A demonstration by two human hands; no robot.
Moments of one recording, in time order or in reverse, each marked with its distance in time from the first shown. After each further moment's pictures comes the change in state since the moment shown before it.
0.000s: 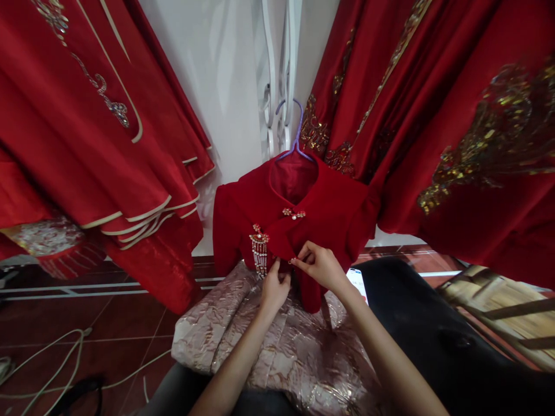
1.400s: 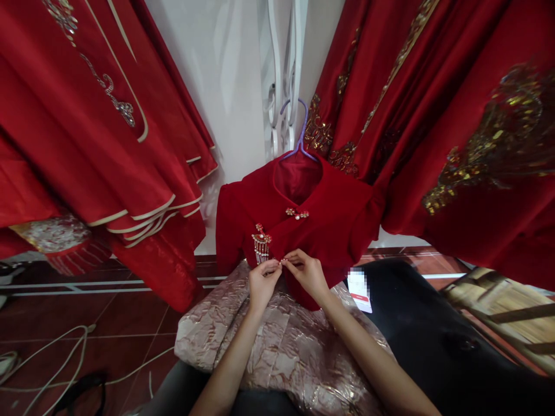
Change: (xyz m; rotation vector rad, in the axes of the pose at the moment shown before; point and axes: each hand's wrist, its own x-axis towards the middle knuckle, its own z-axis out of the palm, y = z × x) left_hand 0.007 0.004 -0.029 -0.205 0.171 0.092; right_hand -0.002 0.015 0.060 0.376 0.080 -0.064
